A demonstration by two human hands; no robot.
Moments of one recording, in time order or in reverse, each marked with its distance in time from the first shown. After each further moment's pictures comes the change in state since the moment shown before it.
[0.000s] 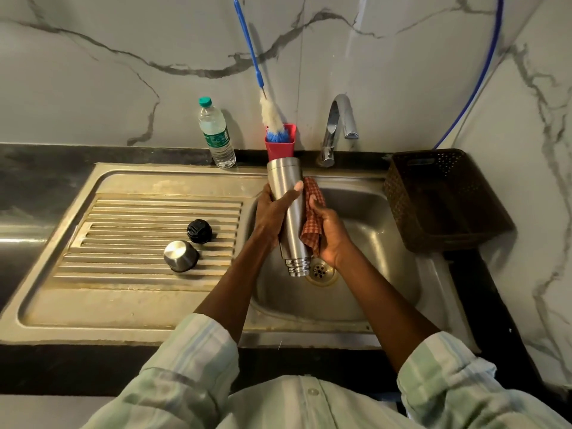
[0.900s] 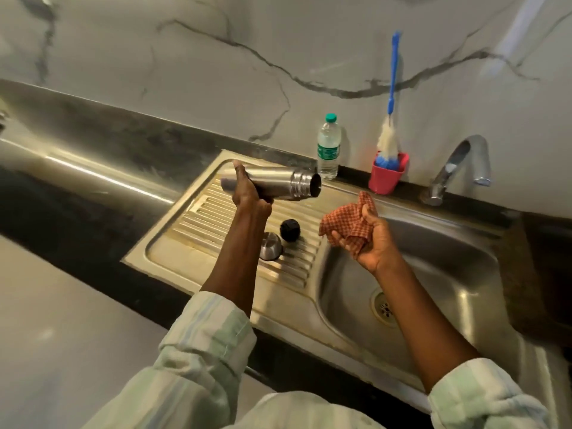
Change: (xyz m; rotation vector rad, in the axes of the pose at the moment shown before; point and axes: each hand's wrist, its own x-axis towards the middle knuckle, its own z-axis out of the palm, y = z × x) left_hand 0.005 0.096 -0.188 -0.863 0.761 -0.101; right_hand 0.044 0.018 0.082 0.052 -0.084 0.099
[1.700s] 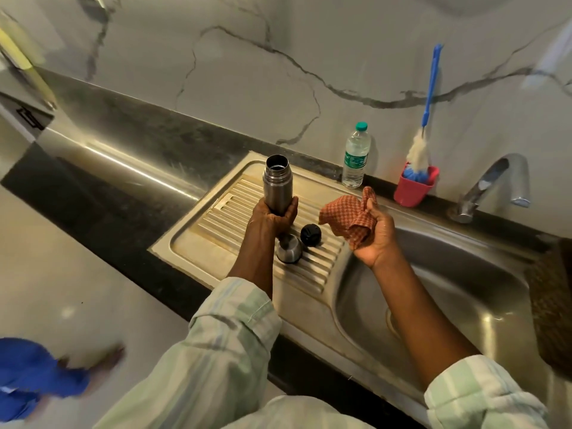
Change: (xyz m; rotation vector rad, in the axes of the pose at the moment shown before) left_hand 0.056 0.001 -0.046 -0.355 0.160 -0.596; right_hand 0.008 0.011 0.051 0.031 -0.092 -0.043
